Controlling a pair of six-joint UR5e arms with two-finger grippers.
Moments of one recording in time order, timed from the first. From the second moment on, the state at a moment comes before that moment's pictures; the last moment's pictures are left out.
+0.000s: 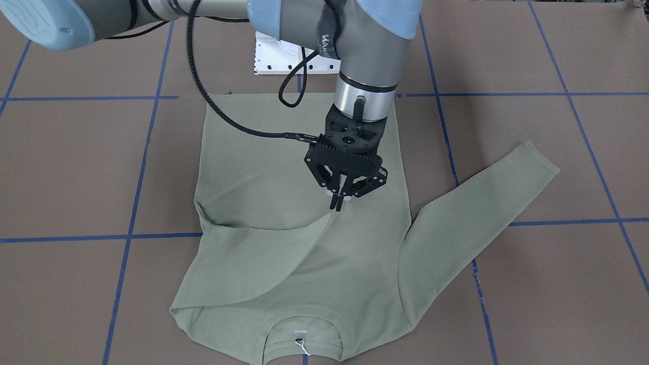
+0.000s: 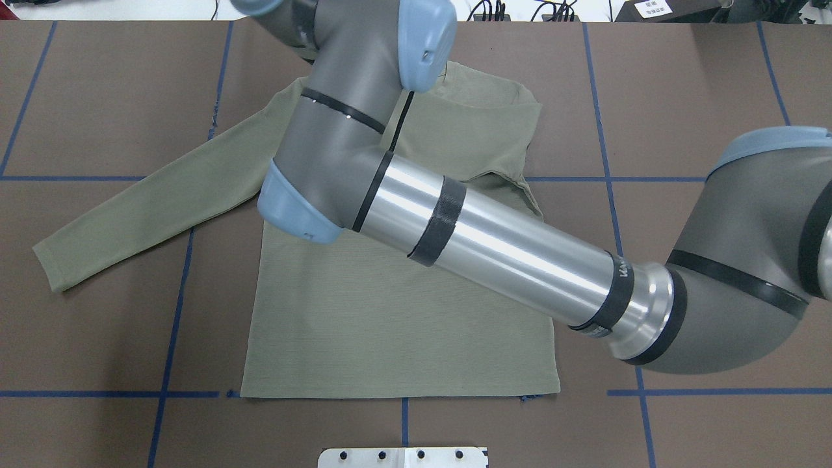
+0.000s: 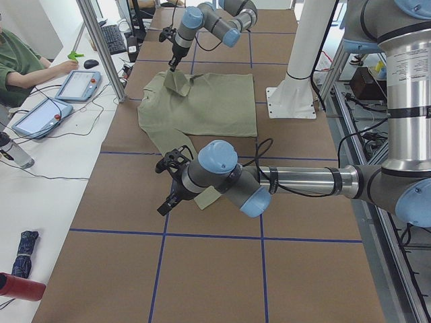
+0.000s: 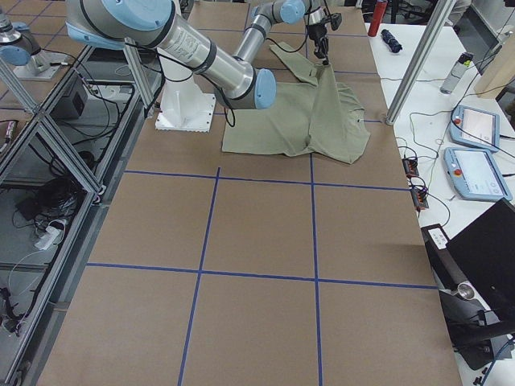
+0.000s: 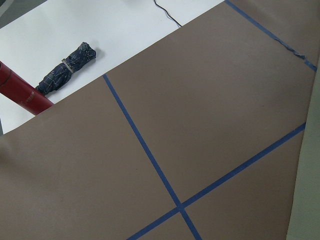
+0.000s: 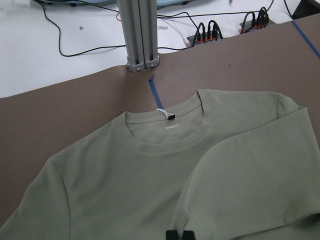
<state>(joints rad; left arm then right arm) -1.62 -1.42 -1.73 -2.26 -2.31 0.12 0.59 -0.28 1.19 -1.75 1.49 1.45</state>
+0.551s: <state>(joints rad) -1.63 -1.42 -1.73 -2.26 -2.31 0.12 0.49 -0.26 1.09 -1.63 1.39 1.46</state>
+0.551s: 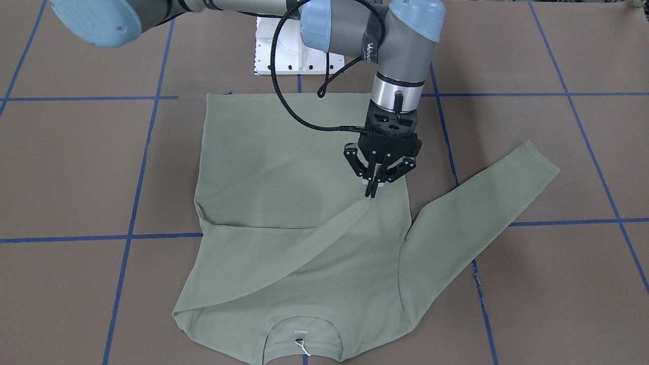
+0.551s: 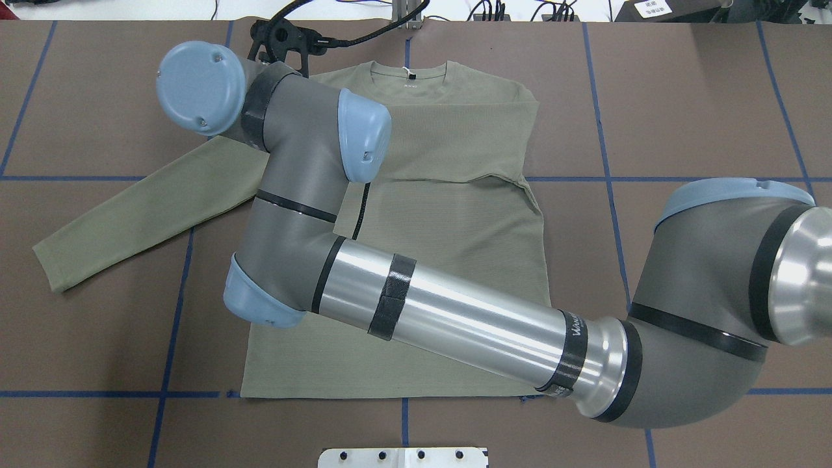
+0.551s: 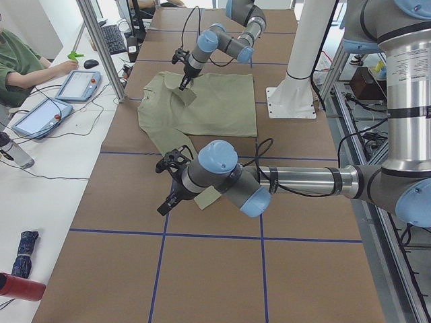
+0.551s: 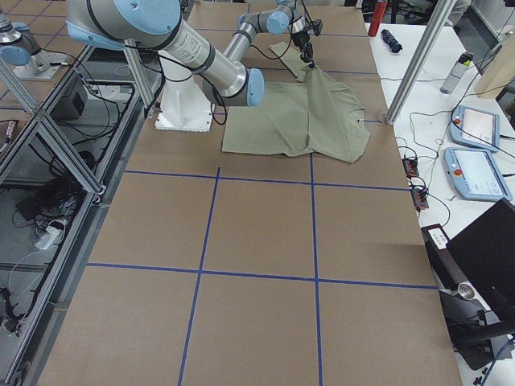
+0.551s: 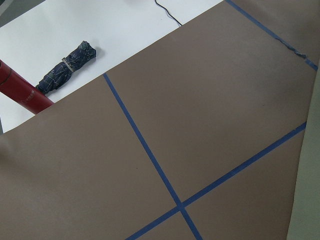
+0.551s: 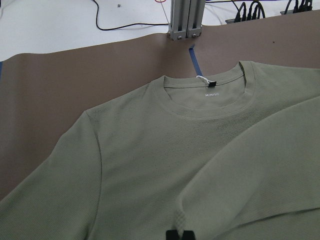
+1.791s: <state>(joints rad) -1.62 -1.44 -1.72 -2.28 -2.31 0.00 0.60 -0.19 0.90 -1.42 1.52 1.58</state>
